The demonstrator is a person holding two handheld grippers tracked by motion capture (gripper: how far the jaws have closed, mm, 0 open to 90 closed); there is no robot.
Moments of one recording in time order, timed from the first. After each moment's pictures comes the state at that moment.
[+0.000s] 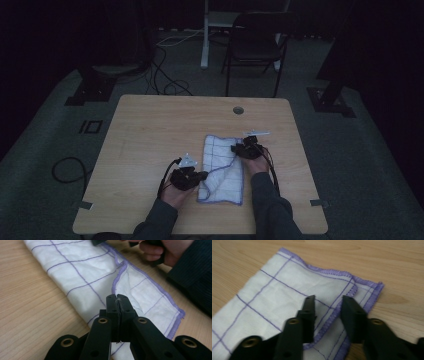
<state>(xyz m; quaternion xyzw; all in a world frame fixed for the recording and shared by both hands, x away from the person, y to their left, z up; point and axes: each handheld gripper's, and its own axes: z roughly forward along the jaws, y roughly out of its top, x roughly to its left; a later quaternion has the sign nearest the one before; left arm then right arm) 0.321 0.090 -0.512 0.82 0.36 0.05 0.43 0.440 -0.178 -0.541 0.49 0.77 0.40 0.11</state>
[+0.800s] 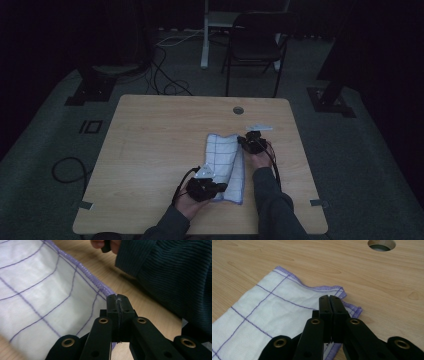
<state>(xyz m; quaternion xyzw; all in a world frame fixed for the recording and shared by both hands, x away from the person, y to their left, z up) 0.292 0.042 -0.505 0.84 0.28 0.00 0.46 0.446 -0.186 -0.519 0.48 0.76 0.40 0.17</state>
